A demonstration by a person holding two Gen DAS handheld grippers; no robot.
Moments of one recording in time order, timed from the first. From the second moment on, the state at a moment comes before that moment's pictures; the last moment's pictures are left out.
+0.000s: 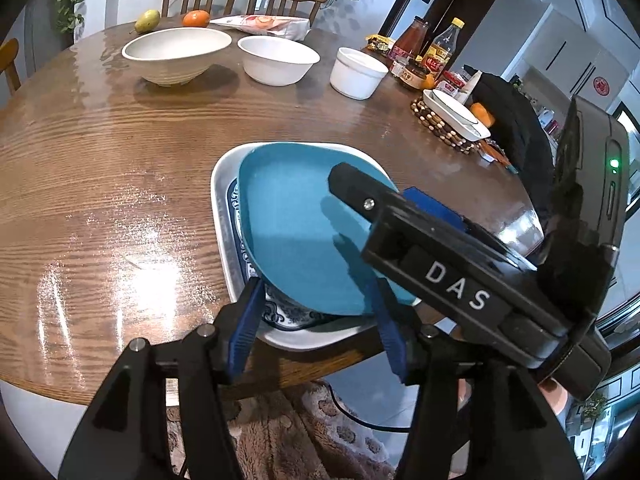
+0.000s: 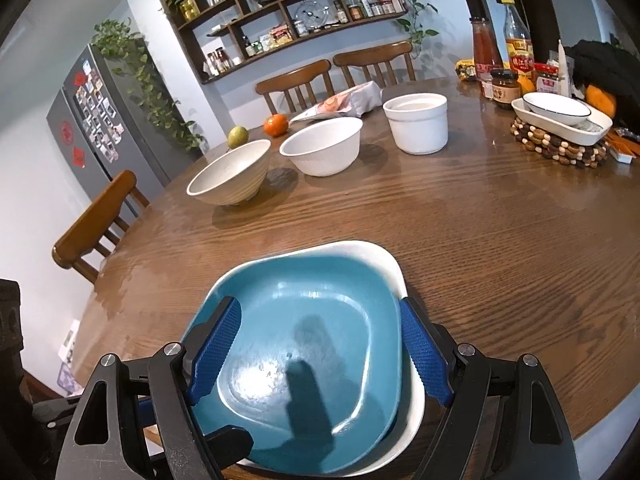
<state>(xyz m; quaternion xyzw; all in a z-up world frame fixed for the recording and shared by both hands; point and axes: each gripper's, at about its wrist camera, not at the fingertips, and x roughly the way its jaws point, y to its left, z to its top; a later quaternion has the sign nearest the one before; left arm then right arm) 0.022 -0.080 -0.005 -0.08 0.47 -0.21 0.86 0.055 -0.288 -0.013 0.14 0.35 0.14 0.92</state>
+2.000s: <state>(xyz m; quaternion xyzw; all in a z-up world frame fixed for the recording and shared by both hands) 0.122 0.032 0.120 -0.17 0.32 -0.09 0.93 0.112 -0.283 0.125 0.13 0.30 0.22 0.92</state>
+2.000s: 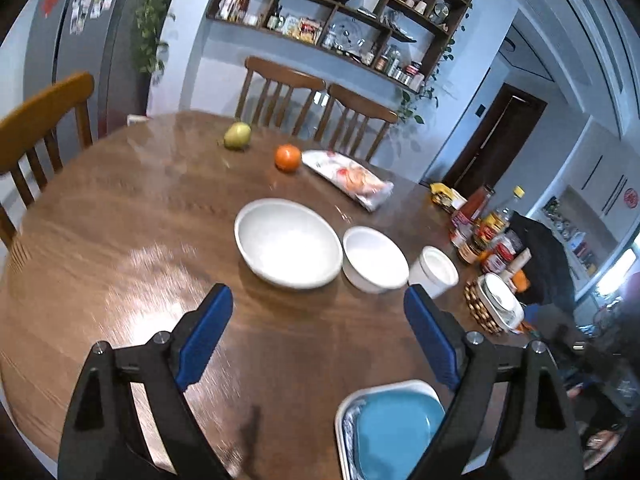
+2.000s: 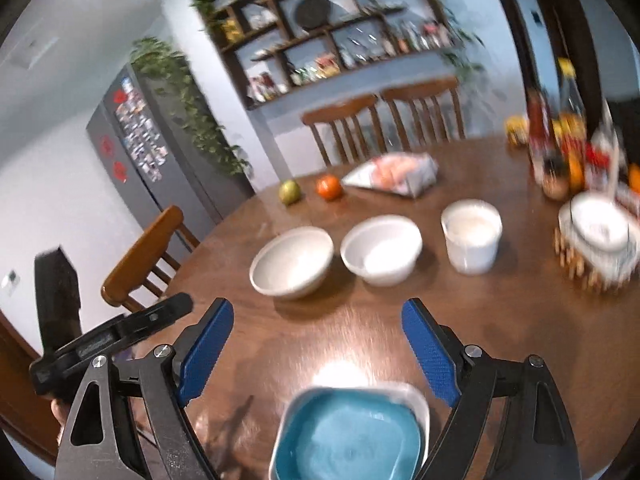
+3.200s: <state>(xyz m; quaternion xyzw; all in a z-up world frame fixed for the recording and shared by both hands) 0.272 0.064 0.010 -0.20 0.42 0.00 0.88 0.368 -0.178 0.022 0.04 0.46 0.33 0.82</state>
